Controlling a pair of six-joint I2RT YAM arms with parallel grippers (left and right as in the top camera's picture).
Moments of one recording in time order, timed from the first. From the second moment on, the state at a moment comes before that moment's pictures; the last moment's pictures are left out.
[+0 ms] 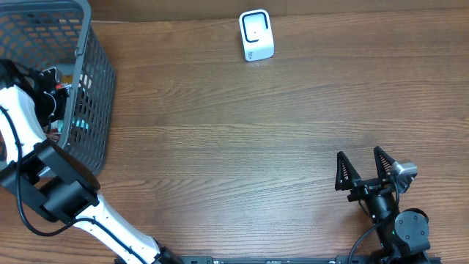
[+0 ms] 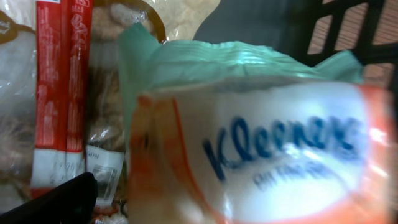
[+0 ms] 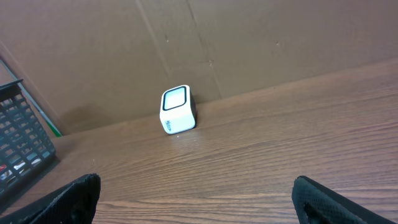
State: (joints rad) left arm 0.67 2.20 1.97 -1.09 0.24 0.35; right arm 0.28 0.01 0.02 -0.03 0.04 0.36
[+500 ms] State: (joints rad) left arm 0.67 2.20 1.89 -1.01 0.25 0.37; right arm 0.28 0.01 0.02 -0.03 0.04 0.36
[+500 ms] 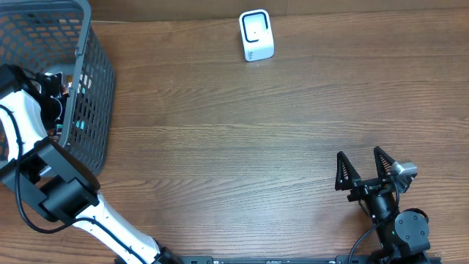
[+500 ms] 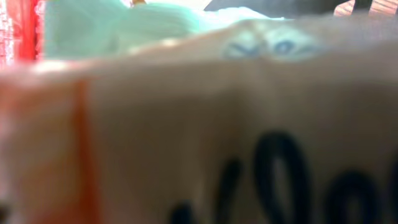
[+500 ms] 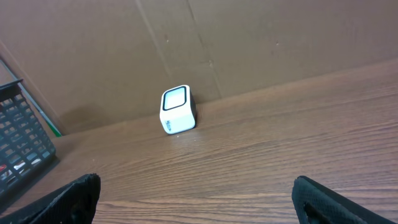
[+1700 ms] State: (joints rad) left arm 0.67 1.79 2.06 -1.04 0.25 0.19; right arm 0.28 0.01 0.02 -0.03 0.04 0.36
